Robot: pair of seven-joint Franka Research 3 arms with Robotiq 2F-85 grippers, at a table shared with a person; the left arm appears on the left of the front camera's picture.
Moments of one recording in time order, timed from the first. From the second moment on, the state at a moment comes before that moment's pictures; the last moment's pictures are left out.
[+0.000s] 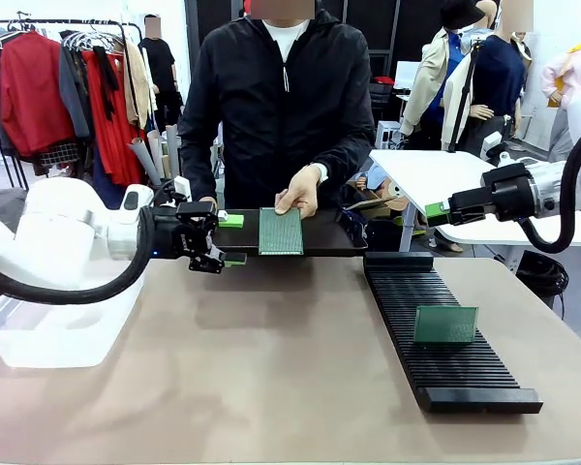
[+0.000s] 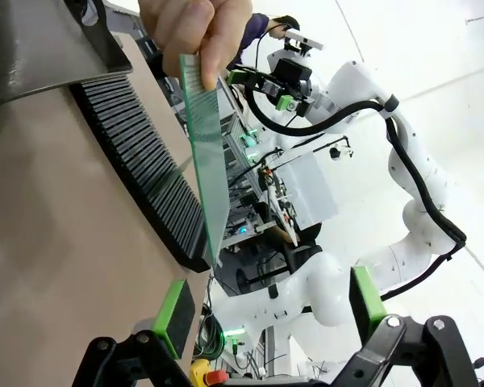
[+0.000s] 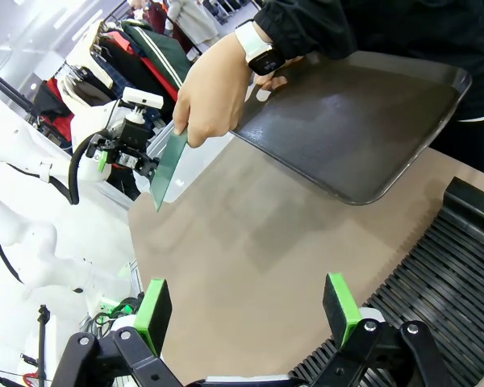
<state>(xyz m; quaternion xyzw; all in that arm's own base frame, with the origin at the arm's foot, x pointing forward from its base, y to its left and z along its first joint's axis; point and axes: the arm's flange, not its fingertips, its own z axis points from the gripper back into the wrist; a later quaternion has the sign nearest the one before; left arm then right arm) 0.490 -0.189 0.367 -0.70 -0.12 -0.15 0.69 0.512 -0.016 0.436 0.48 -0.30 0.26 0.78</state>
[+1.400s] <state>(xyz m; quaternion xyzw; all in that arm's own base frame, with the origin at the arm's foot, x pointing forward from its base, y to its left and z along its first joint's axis) 0.512 -0.240 0.351 -0.71 -0.14 -0.15 0.67 0.512 -0.016 0.435 0.48 -0.30 0.26 0.78</state>
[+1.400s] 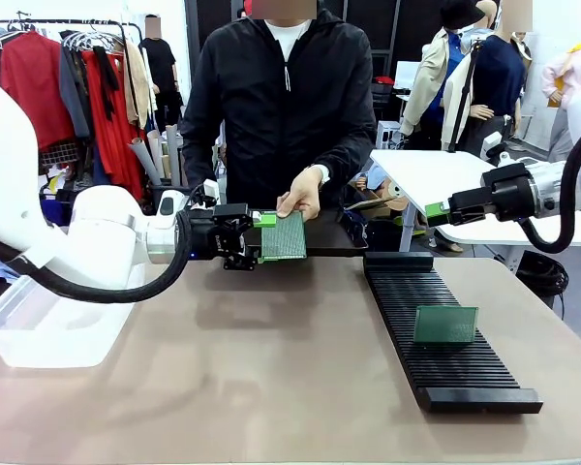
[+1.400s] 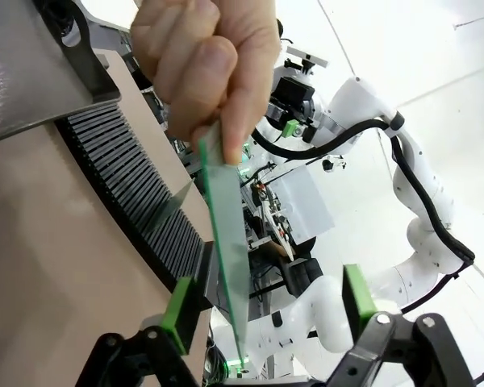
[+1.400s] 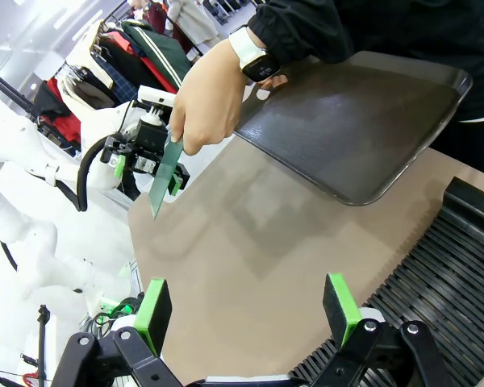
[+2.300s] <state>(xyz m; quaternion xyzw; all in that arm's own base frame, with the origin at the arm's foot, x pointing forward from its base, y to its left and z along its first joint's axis) 0.519 -0.247 0.346 -0.70 -0.15 -0.15 0.68 0.512 -0.016 0.435 0.48 -0.30 0.26 0.78</state>
